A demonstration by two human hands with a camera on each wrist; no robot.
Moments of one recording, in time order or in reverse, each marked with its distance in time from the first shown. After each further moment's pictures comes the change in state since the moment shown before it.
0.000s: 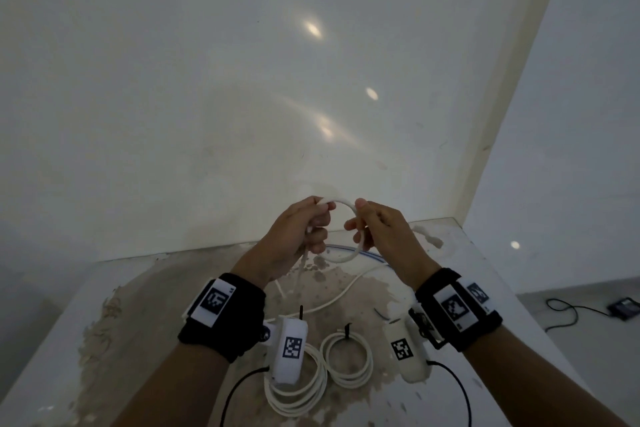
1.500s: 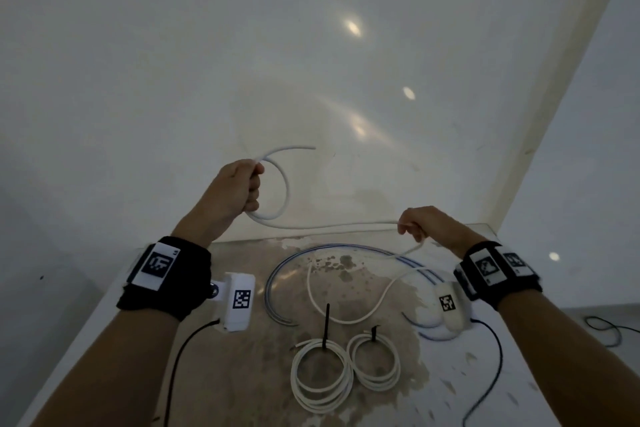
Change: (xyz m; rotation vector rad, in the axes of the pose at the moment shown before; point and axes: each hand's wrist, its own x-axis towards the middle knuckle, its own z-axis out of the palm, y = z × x) left_hand -0.022 0.062 -0.122 0.303 0.460 0.138; right_hand 0.061 0.037 -0.042 -0.408 -0.301 0.192
